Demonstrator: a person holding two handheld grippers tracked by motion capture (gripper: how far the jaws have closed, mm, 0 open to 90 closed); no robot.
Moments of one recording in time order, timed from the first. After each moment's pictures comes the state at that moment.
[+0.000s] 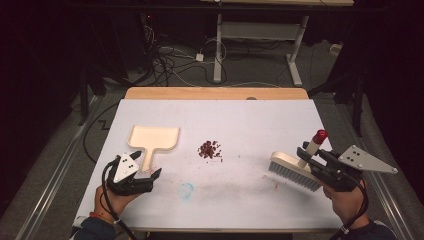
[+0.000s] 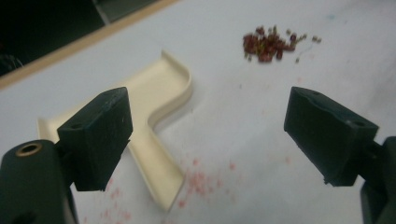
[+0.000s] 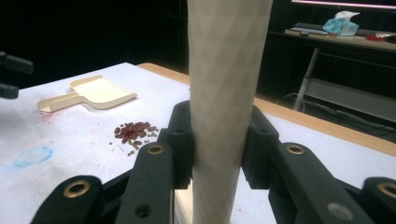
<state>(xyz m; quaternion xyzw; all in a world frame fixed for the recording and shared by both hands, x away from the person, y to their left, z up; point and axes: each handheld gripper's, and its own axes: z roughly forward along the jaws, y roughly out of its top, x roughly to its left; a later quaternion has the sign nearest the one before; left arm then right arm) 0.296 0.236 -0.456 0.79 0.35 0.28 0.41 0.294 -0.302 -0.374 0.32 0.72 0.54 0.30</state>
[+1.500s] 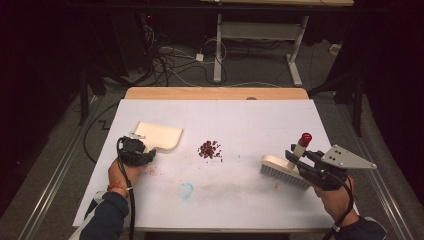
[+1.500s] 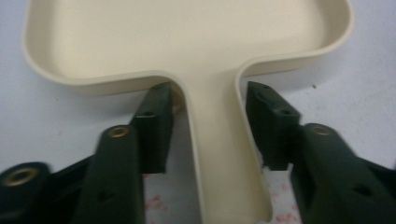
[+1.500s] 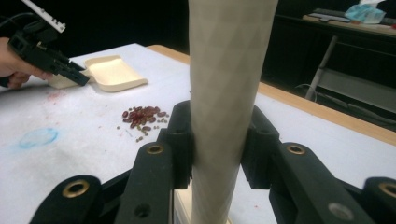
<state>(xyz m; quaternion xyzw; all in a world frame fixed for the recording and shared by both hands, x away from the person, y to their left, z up) 0.402 0.245 -0.493 0.77 0.55 0.16 0.29 0.303 -0.282 -0.385 0.31 0.75 0.51 0.28</state>
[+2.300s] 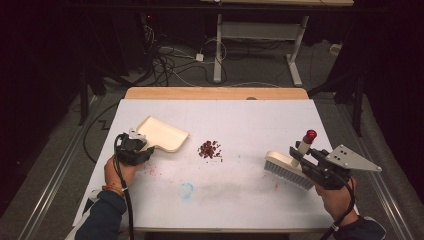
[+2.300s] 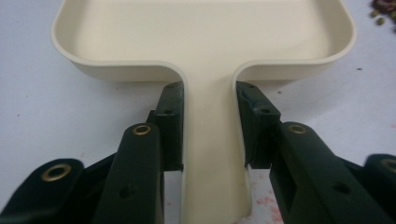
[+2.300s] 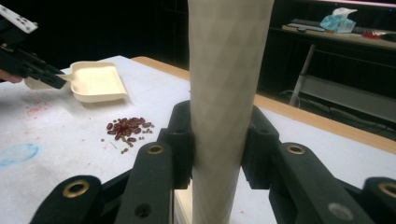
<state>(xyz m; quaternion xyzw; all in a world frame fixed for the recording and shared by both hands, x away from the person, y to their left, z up) 0.388 0.242 -0.465 0.80 0.49 0.19 0.30 0.303 -0.287 -0.385 0.33 0.72 0.52 0.31</state>
